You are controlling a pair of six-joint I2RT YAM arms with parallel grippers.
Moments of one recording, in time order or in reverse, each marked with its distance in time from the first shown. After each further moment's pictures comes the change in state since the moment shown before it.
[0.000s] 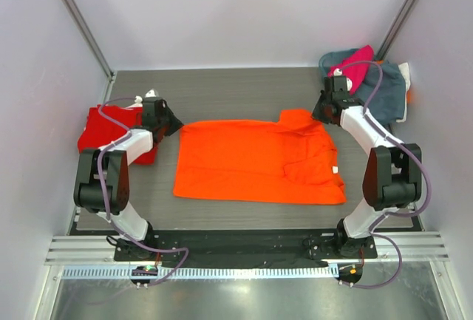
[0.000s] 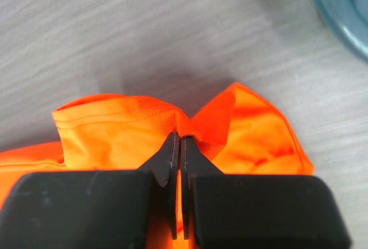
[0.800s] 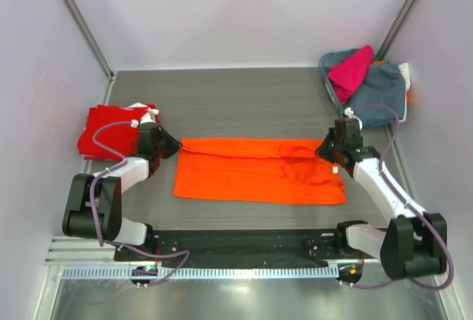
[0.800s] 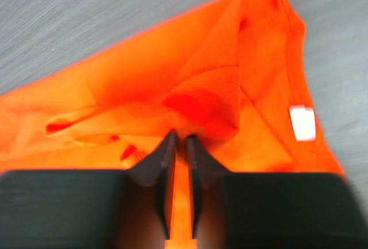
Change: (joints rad) left arm -0.001 -0.237 -0.354 0.154 0.008 -0.028; right arm 0.000 -0.515 -0.518 0.024 -0.098 0.086
